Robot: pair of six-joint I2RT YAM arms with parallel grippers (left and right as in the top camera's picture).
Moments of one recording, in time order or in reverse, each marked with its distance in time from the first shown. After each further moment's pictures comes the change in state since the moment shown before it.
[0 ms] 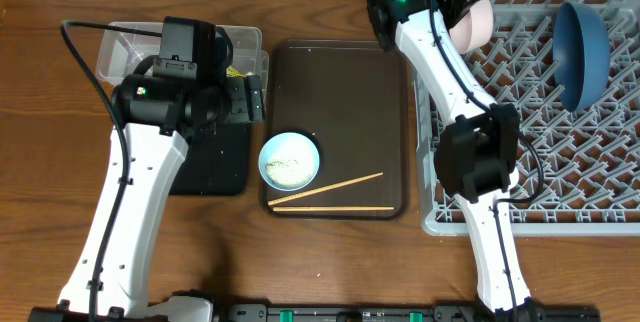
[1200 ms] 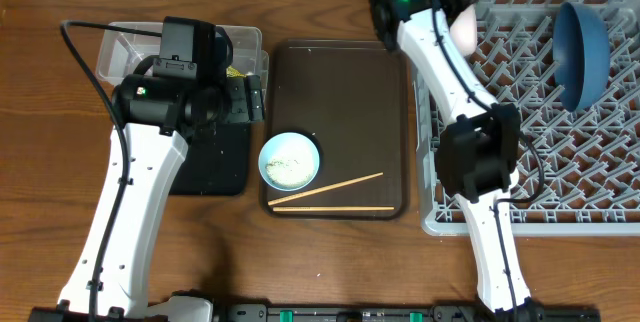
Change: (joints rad) left arm 0.000 0.000 0.000 0.000 0.000 0.000; right arm 0.010 0.000 -0.002 -0.056 -0.231 0.027
